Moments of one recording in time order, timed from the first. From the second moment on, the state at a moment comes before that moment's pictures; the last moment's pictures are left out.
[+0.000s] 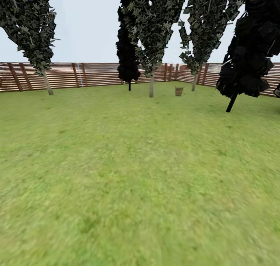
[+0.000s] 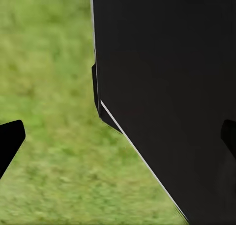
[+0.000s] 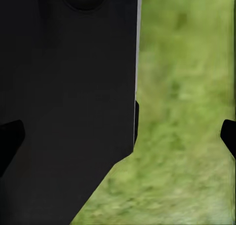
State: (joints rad) left arm 0.09 0.04 0.00 -0.05 0.00 0.00 0.00; right arm -0.05 -0.05 0.00 0.07 -0.01 -0.01 0.00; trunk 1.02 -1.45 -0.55
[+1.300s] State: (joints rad) left arm 0.09 0.04 0.00 -0.05 0.00 0.00 0.00; right arm -0.05 -0.05 0.00 0.07 0.00 -0.01 0.00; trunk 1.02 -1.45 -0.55
